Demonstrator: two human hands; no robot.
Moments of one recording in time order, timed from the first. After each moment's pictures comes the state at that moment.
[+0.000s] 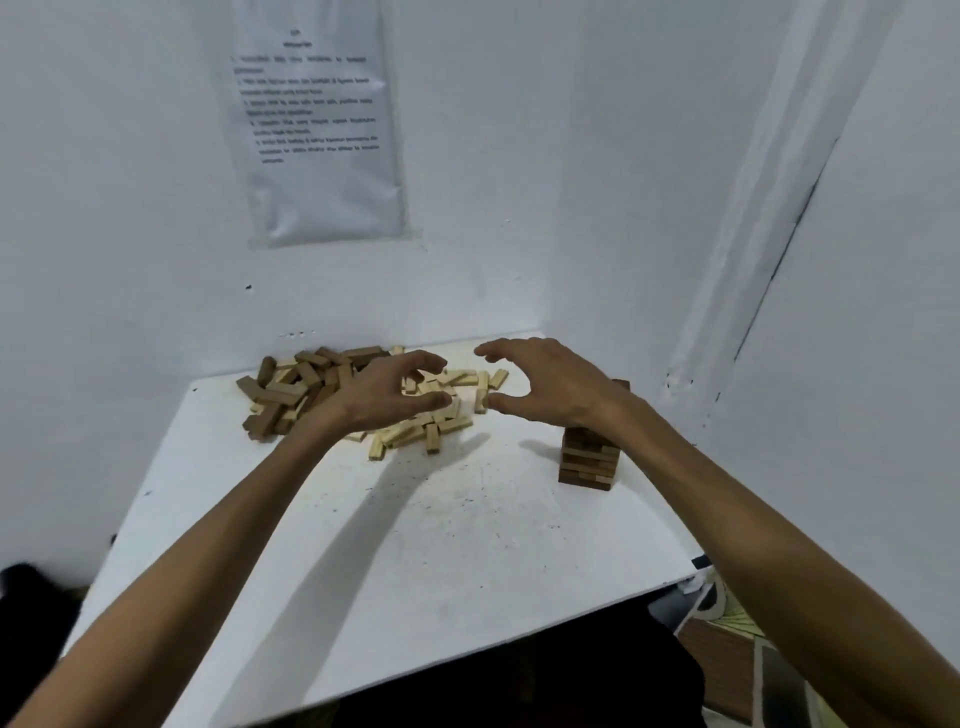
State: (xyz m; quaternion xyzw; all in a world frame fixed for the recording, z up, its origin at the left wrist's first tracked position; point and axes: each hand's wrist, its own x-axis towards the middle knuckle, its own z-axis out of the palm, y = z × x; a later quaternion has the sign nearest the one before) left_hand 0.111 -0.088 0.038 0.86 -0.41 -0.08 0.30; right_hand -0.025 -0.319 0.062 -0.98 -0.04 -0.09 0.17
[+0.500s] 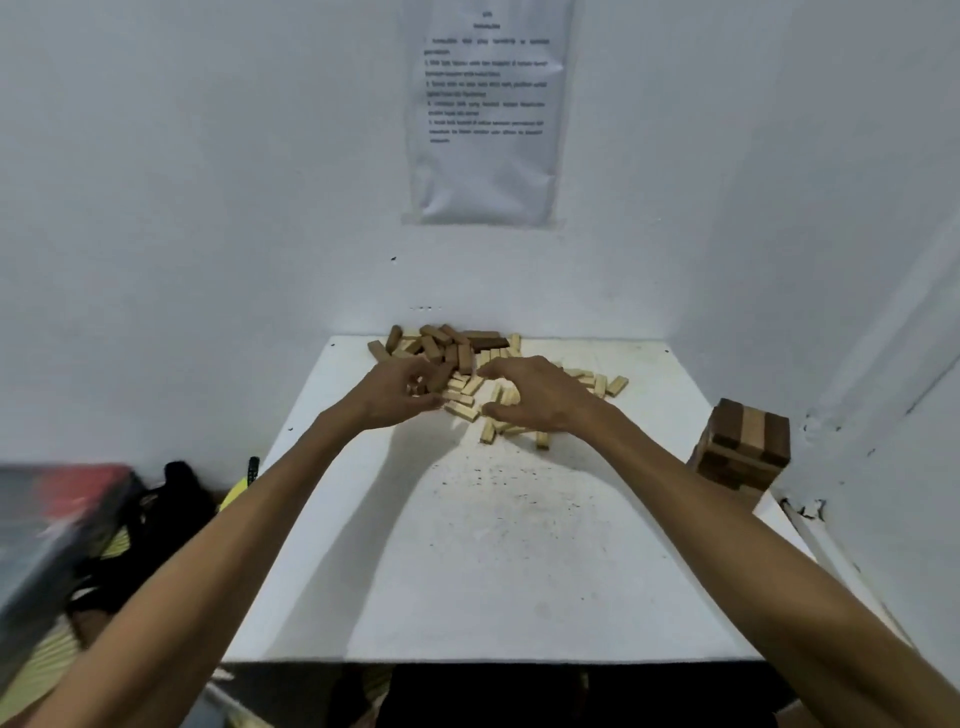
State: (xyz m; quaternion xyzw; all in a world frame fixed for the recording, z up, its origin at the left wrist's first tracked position) left_hand 0.140 0.041 0.009 0.93 -0.25 -0.03 0.27; right_hand 0.074 -0.205 0.022 -0.97 -0.15 -0.02 0.21
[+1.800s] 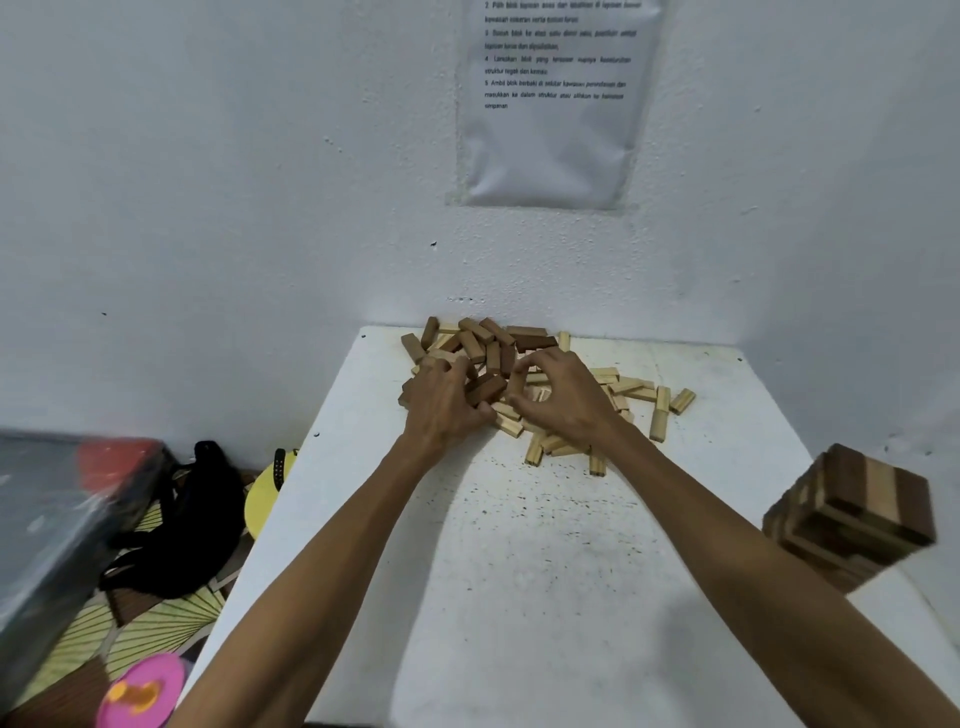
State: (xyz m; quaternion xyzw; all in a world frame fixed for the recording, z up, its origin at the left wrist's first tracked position) left_hand 0.185 0.013 -0.058 0.95 -0.13 0.11 0.25; right_hand 0.168 -0.196 -0.052 -0.94 -0.12 -0.13 0.29
